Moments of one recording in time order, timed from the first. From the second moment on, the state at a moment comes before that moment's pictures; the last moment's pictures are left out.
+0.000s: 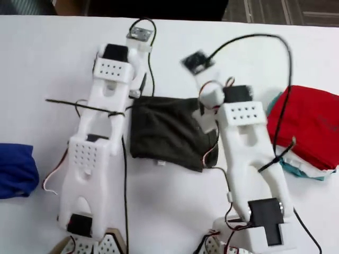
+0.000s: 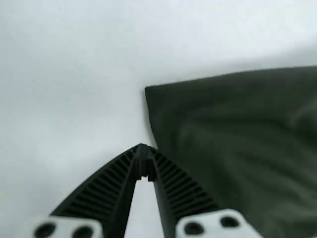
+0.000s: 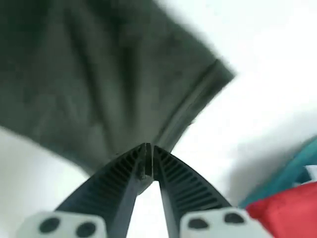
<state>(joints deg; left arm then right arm) 4.2 48.1 -58.9 100.9 -0.1 -11.5 -6.7 10.7 76.5 26.1</state>
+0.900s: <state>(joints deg) 12.8 4.4 16.5 79.1 -1.3 -6.4 26.8 -11.8 69.5 21.0</state>
